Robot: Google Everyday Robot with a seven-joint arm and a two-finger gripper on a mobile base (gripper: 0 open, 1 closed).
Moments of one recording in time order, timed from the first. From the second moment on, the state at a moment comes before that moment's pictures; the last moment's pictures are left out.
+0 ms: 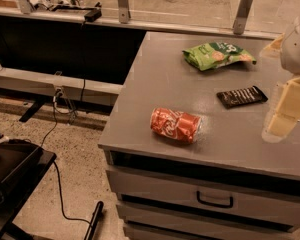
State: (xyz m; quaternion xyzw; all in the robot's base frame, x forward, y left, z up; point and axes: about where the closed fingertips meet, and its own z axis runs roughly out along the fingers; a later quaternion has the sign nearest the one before) arm 0.438 -0.217 0.976 -0.60 0.78 -0.03 0.16
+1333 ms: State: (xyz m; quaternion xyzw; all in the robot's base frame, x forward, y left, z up) arm 0.470 -0.105 0.931 -0.69 0.72 -0.01 0.10
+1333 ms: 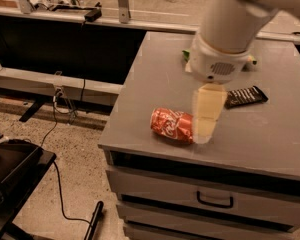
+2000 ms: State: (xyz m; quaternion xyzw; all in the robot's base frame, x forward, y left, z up) arm 0.477 -0.065 0.878 -0.67 0.74 -0.02 0.08
